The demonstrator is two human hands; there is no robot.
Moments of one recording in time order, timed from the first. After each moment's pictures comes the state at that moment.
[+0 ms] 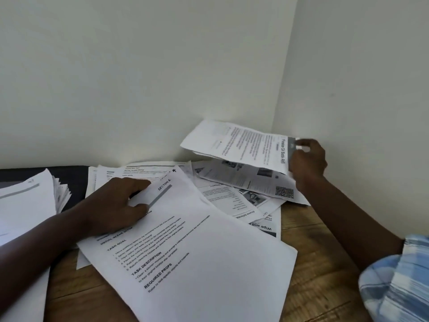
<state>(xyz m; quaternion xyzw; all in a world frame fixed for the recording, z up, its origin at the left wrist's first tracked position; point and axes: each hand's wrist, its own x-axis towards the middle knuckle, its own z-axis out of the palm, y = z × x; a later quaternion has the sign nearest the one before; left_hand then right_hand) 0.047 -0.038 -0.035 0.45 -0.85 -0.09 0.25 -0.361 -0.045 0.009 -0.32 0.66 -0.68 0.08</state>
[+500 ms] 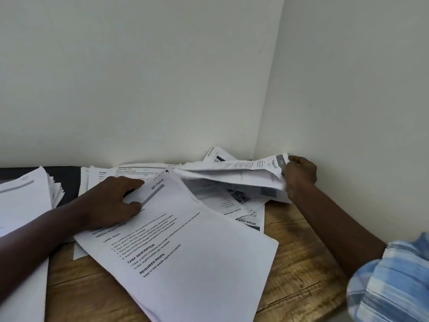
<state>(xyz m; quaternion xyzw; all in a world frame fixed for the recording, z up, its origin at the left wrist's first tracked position) 0.048 -0.035 -0.034 0.46 -0.85 -0.10 0.22 -0.377 -0.022 -0.002 -0.25 0.67 -0.69 0.15</state>
